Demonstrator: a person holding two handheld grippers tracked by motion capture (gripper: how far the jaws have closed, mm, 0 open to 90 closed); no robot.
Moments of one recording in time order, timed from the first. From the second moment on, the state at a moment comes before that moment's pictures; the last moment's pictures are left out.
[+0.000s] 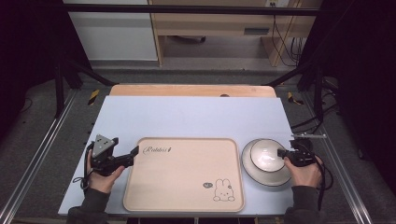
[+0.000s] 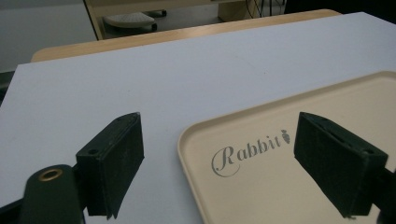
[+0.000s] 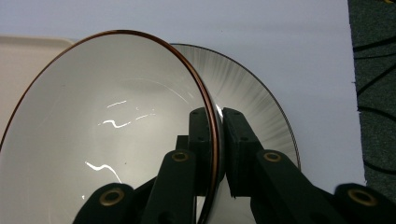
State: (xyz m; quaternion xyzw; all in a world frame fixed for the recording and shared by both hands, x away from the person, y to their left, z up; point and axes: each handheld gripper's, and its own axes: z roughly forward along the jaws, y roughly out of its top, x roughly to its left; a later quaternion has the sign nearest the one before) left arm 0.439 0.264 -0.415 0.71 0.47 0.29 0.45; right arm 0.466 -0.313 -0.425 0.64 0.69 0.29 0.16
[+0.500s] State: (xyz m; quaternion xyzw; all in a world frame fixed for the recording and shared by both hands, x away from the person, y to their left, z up) left arm 0.440 0.263 -0.416 0.71 0.47 0.28 0.45; right arm 0.461 -0.310 -0.413 0.63 0.69 0.32 0.16
